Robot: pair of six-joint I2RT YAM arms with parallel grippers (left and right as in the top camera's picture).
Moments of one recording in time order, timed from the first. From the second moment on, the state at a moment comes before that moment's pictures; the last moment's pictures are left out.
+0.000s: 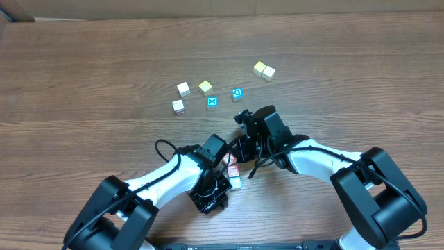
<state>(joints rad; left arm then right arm) -0.64 1.63 0.73 -0.71 0.46 -1.28 0.58 1.79 0.79 0.10 -0.52 0.39</state>
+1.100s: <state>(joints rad) -0.64 1.63 0.73 -0.71 0.46 -1.28 0.58 1.79 0.79 0.13 -0.59 0.38</state>
